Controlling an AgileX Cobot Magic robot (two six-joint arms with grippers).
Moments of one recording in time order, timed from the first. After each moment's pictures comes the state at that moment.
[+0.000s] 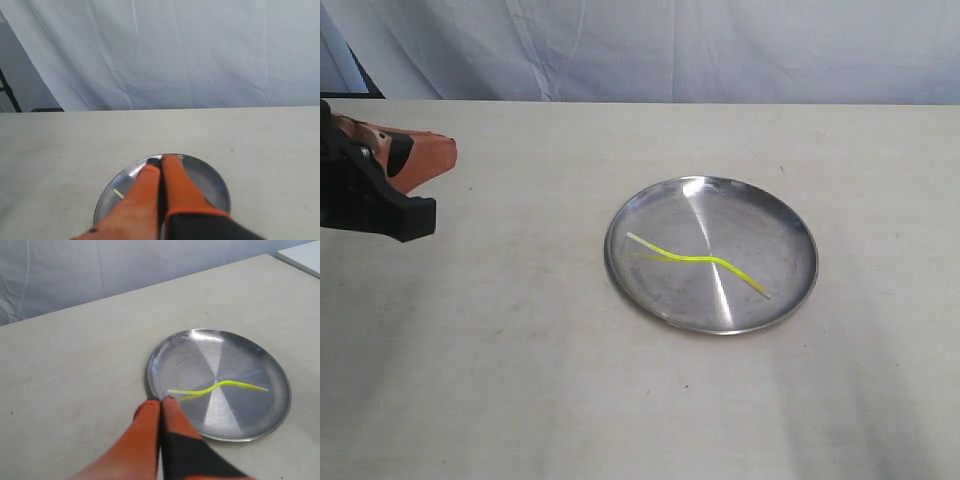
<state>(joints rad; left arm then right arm) -0.42 0.93 -0.59 -0.95 0.27 0.92 0.10 0.38 -0.50 0.31 0.43 -0.12</state>
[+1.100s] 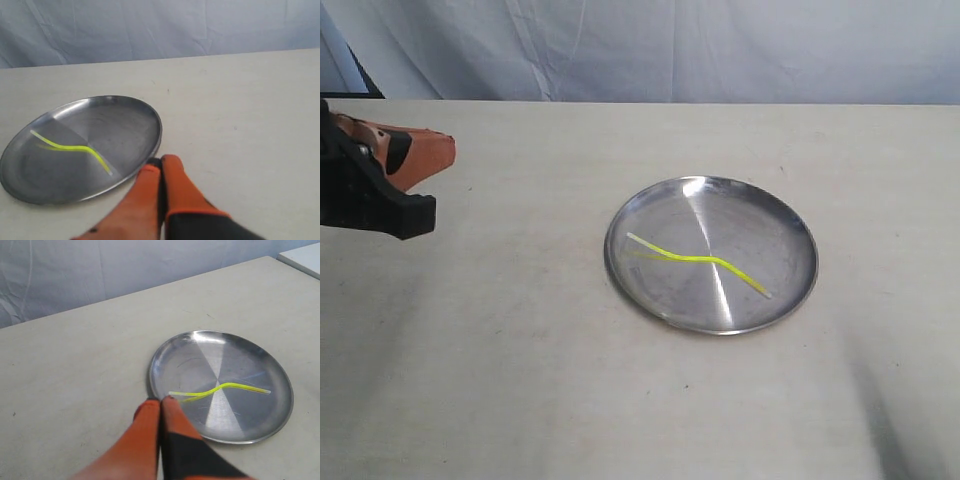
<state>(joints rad) -0.42 0.93 -0.59 -0.95 0.26 0.92 0.02 0.01 -0.02 0.03 0.37 0.04</state>
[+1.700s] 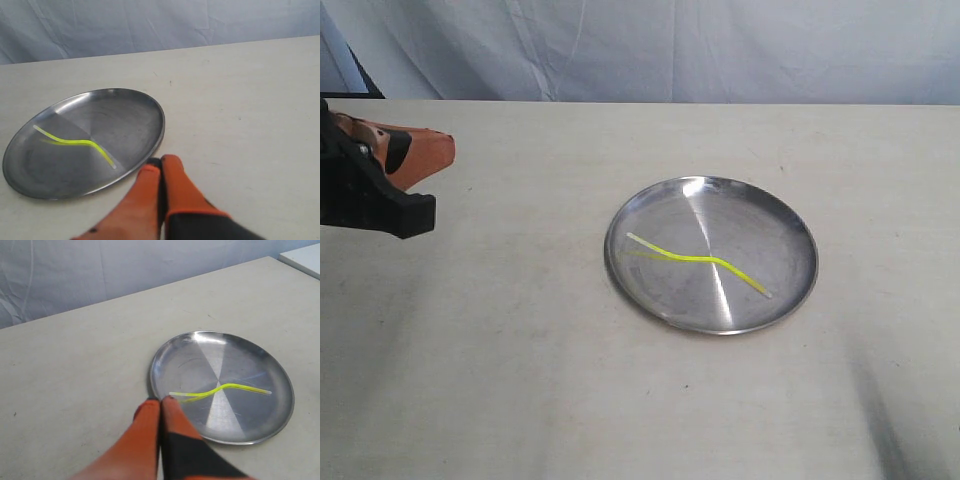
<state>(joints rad) -0.42 0.93 -0.59 -0.95 0.26 0.92 0.02 0.01 0.00 0.06 0.38 0.04</state>
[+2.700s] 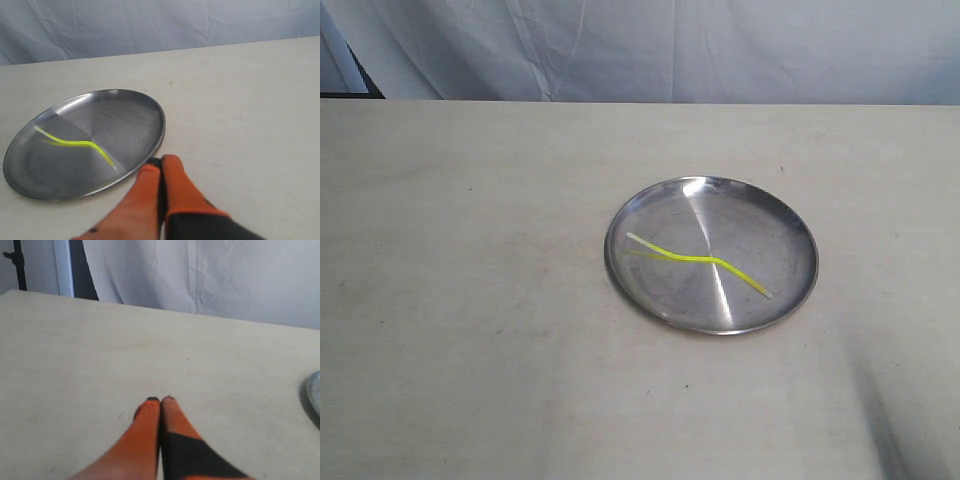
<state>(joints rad) 0.08 0.00 -0.13 -0.24 0.46 0.10 0.02 0.01 0.00 0.06 0.37 0.04</state>
